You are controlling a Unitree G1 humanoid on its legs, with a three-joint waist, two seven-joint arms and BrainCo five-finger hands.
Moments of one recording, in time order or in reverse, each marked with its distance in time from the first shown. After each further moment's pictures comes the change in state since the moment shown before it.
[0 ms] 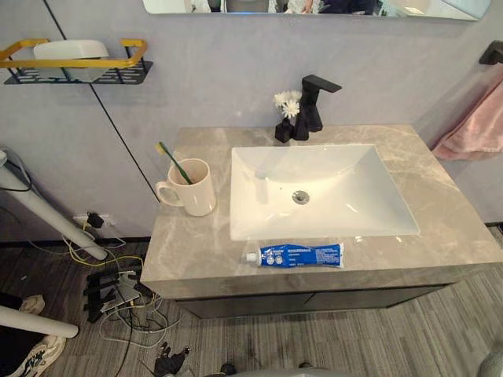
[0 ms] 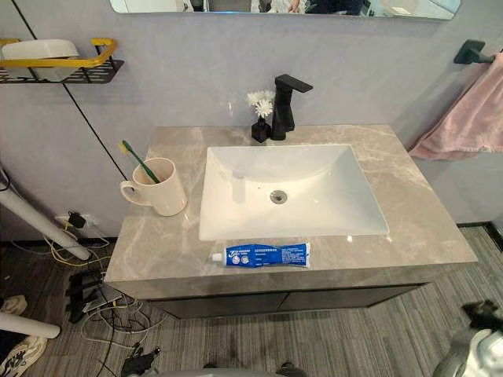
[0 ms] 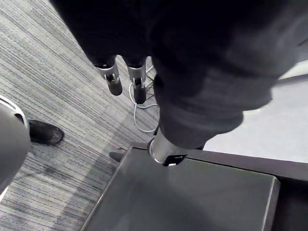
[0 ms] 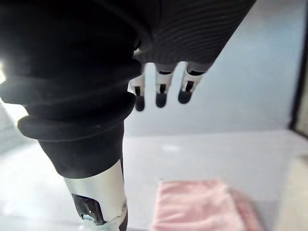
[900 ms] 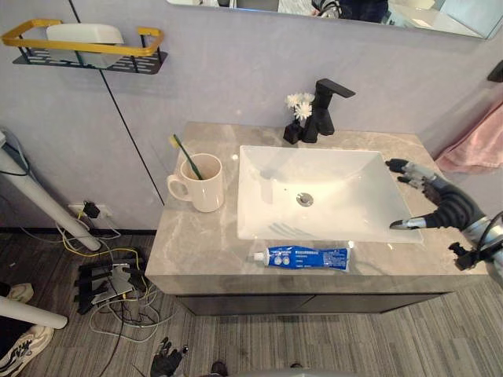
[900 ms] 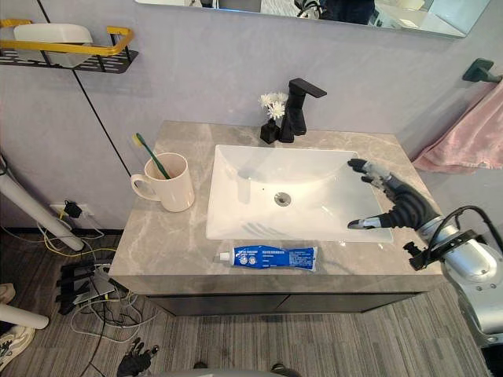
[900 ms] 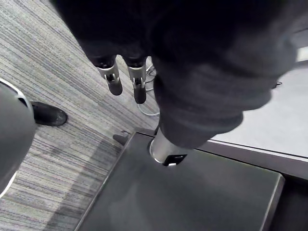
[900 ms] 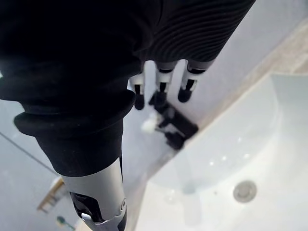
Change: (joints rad) left arm -0.003 0.028 -0.031 0.028 -0.026 -0.025 -0.131; right arm 0.010 -0.539 0.646 -0.102 0.056 0.043 0.596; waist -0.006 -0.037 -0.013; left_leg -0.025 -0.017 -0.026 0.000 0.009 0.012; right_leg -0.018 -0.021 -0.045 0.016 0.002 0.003
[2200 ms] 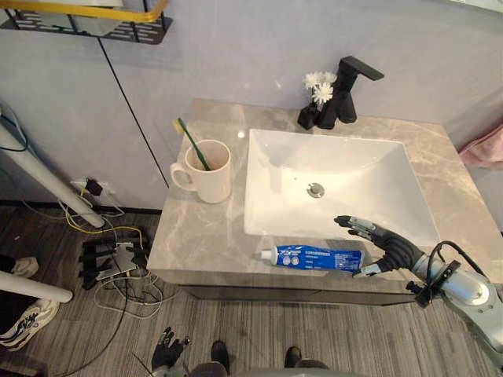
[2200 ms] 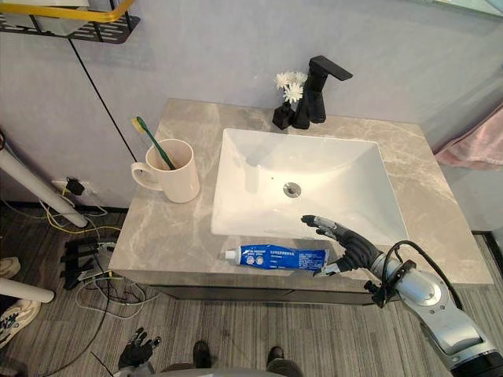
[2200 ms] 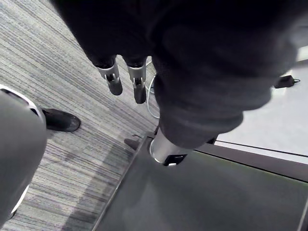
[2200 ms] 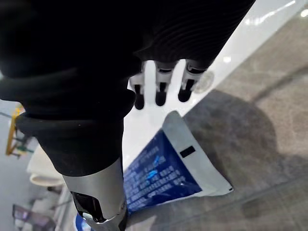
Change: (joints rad) left arm -0.045 0.038 -0.066 0.011 -0.030 -0.004 -0.001; right arm 0.040 0.041 0.219 0.000 -0.045 0.011 0.036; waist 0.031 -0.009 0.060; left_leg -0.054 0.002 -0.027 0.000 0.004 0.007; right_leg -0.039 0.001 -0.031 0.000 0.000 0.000
